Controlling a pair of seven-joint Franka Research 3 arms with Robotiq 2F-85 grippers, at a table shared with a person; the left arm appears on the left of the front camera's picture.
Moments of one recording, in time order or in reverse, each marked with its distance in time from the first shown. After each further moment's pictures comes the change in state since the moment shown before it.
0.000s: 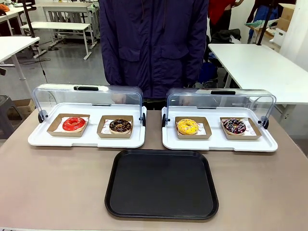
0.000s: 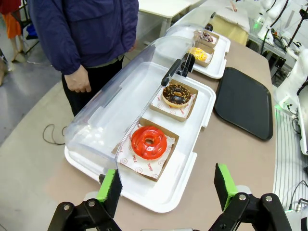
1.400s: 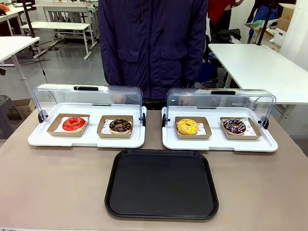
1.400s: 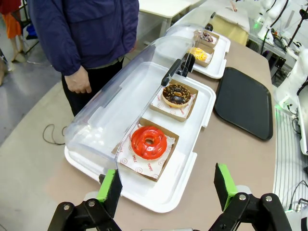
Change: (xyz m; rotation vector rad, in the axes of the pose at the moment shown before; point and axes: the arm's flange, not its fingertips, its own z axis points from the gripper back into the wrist) left arm 0.000 0.000 0.000 0.000 0.000 0.000; right arm 0.000 0.000 0.000 0.000 0.000 0.000
